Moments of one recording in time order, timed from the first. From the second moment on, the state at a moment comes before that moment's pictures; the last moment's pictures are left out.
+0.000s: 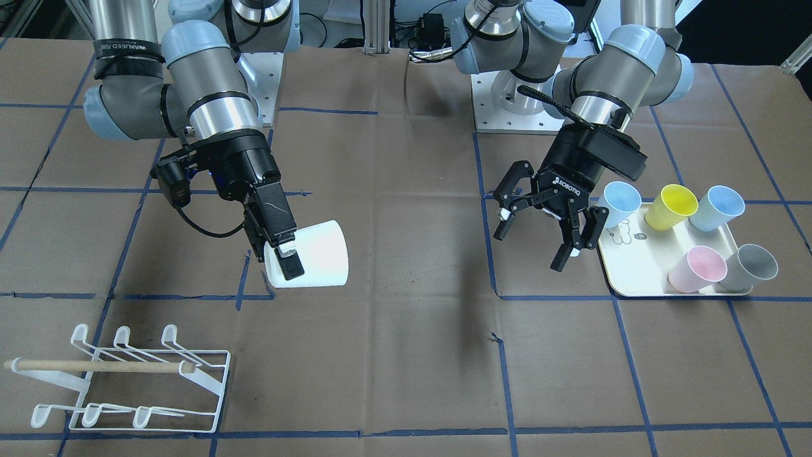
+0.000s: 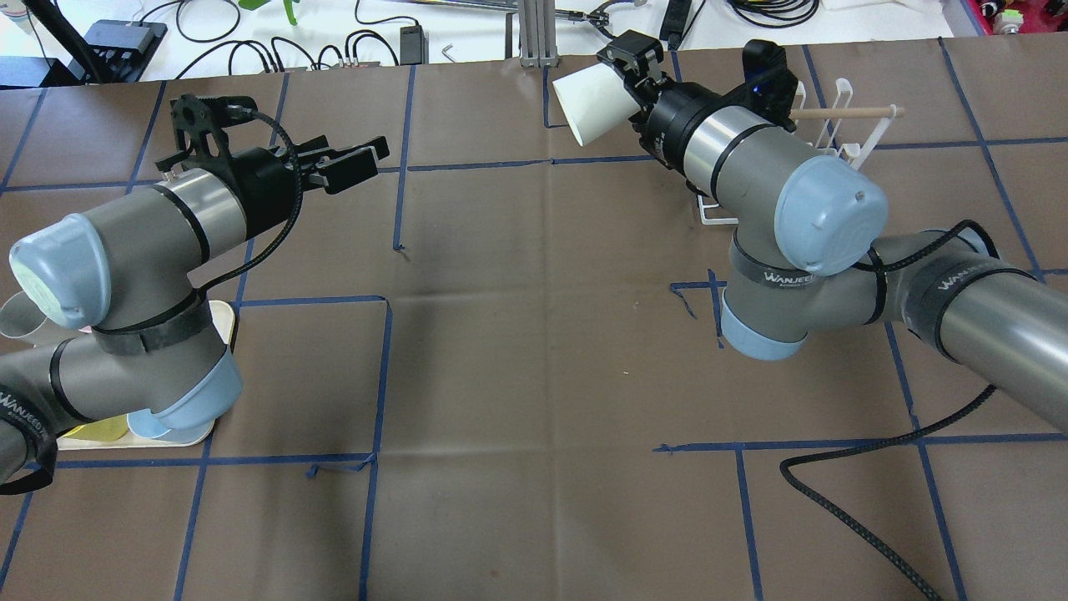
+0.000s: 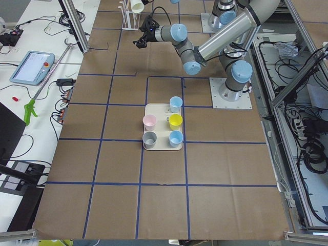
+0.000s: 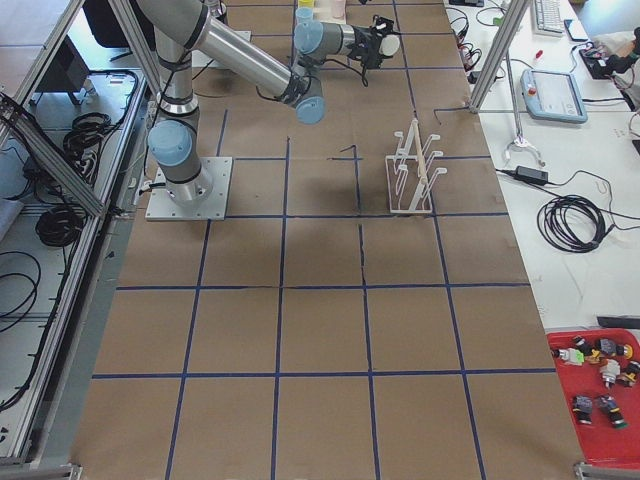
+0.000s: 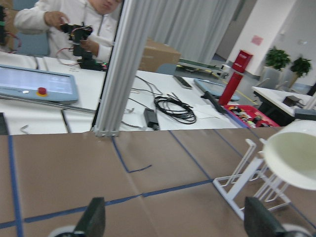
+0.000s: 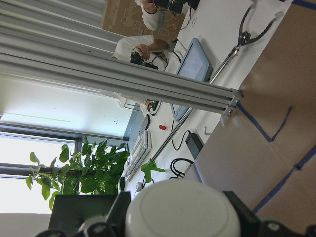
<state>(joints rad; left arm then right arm) -1.37 -1.64 -2.18 -0.01 1.01 0.04 1.64 -1.30 2.02 -3.50 -1.23 1.14</state>
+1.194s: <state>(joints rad) -1.54 -1.61 -1.51 -1.55 1.58 0.08 1.46 -1.14 1.86 -3.56 -1.32 0.04</state>
